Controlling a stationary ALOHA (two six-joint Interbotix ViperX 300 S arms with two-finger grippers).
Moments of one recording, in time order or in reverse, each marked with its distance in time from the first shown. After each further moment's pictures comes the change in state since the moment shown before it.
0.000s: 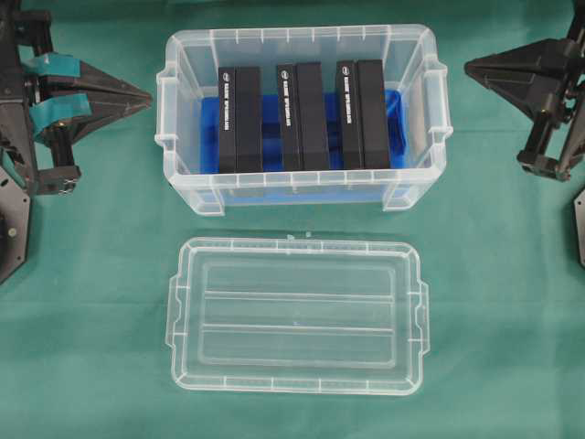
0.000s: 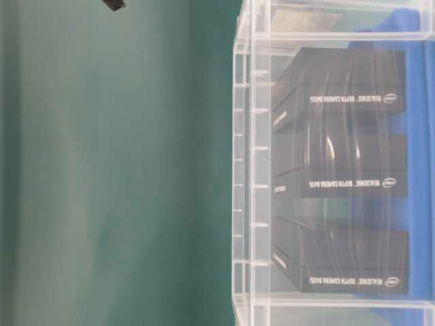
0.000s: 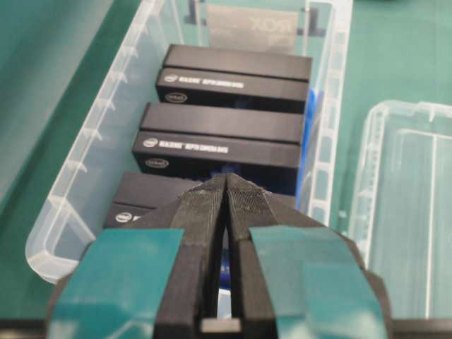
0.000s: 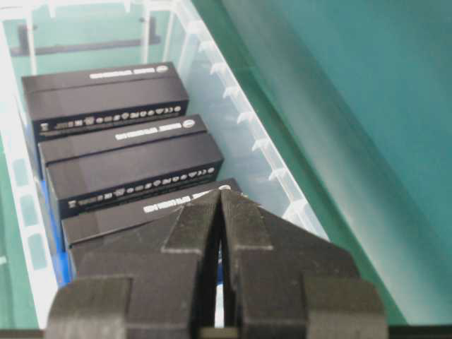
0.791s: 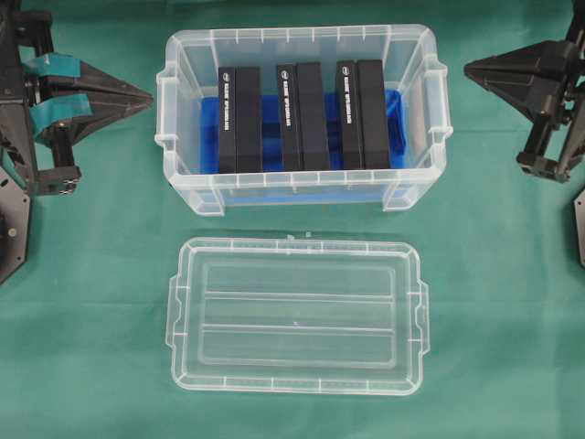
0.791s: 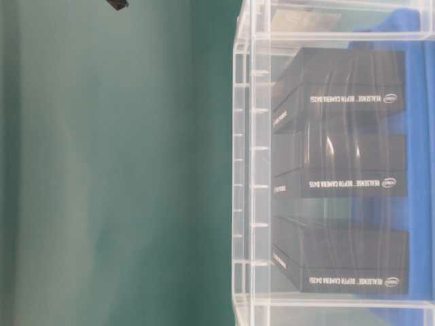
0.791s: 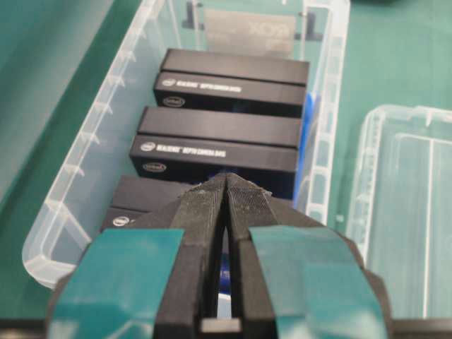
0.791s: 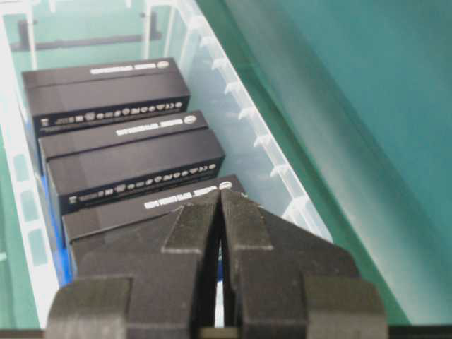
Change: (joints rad) left arm 0.000 0.000 0.005 0.000 -0.017 -0.003; right arm 0.000 0.000 0.006 0.000 -0.005 0.000
